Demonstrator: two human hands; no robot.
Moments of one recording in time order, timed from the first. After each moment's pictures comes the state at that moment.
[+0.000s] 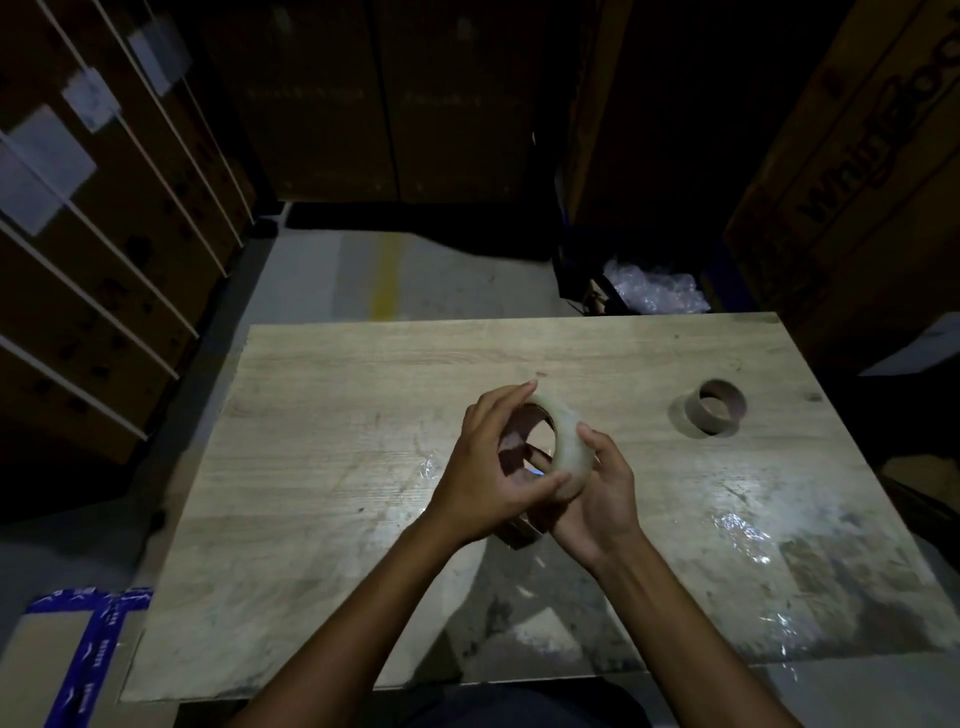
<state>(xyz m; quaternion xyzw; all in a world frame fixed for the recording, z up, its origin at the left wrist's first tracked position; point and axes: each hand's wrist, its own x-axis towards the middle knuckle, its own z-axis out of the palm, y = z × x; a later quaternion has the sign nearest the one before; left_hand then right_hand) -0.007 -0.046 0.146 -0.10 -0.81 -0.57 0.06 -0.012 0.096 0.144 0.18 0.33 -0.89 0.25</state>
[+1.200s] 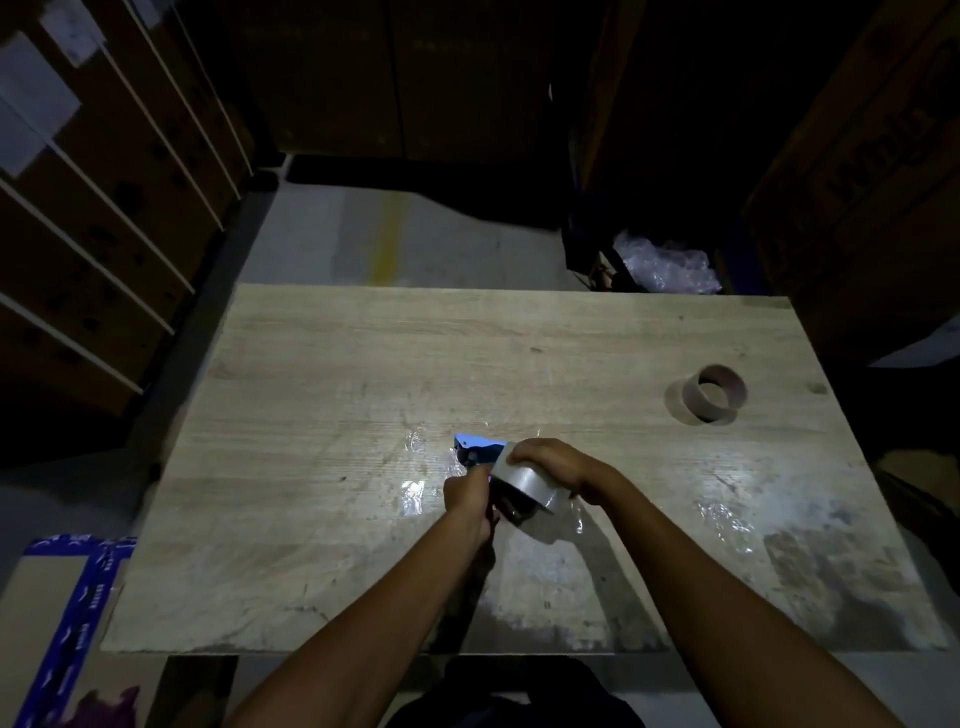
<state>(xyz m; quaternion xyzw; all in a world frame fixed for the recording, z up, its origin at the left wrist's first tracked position) -0.026 -0.001 -0.008 0.52 -0.43 -0.73 -0.12 -0.082 0.122 0.063 0.03 0.80 -0.41 0.44</state>
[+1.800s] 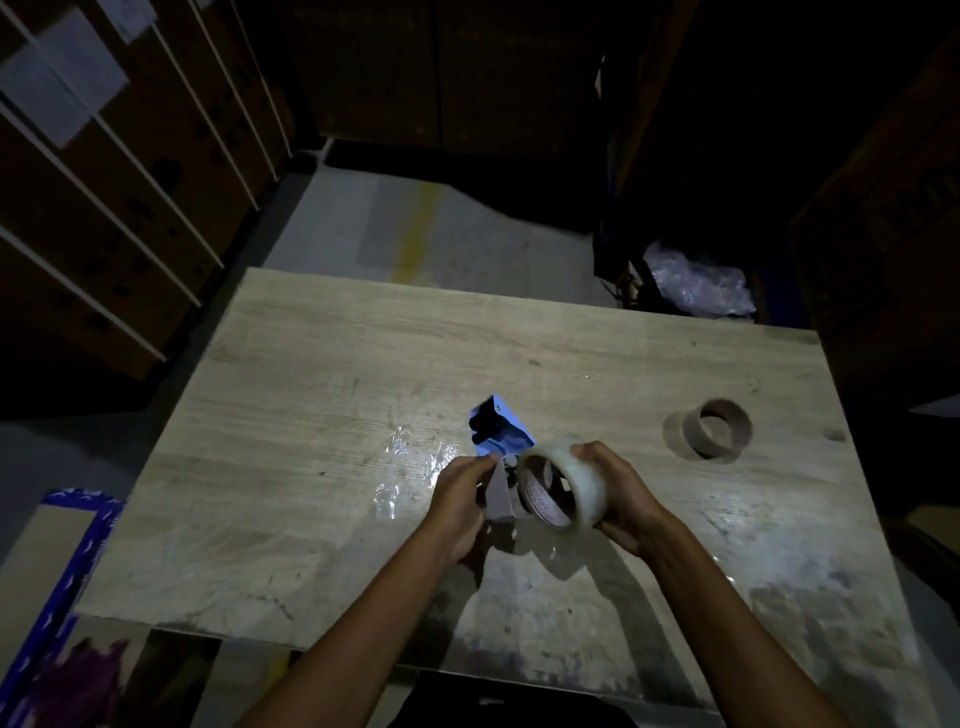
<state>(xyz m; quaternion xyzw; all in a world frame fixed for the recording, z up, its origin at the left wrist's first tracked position) -0.034 0.023 0.034 0.40 -0.45 -0.79 -0.09 -0.091 0.204 0.079 0.19 0.60 -0.67 0.40</state>
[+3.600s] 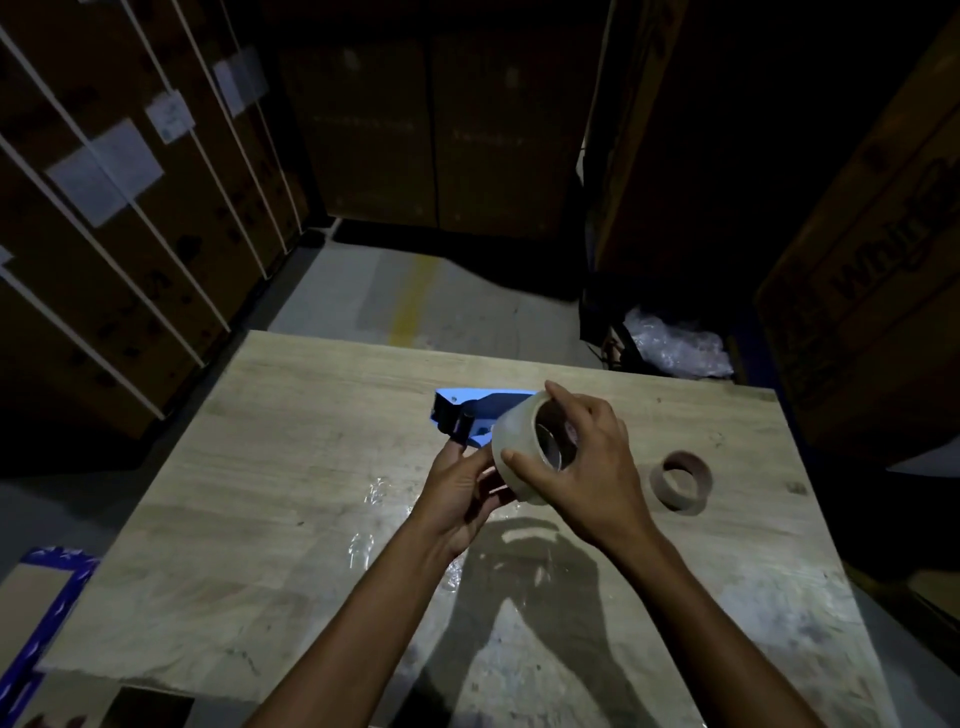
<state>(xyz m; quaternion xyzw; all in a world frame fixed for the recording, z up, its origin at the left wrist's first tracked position) -0.060 0.049 0.157 0.21 -0.43 -0.87 -0.06 -0.094 0.197 0.197 -0.15 0.90 -0.41 0.01</state>
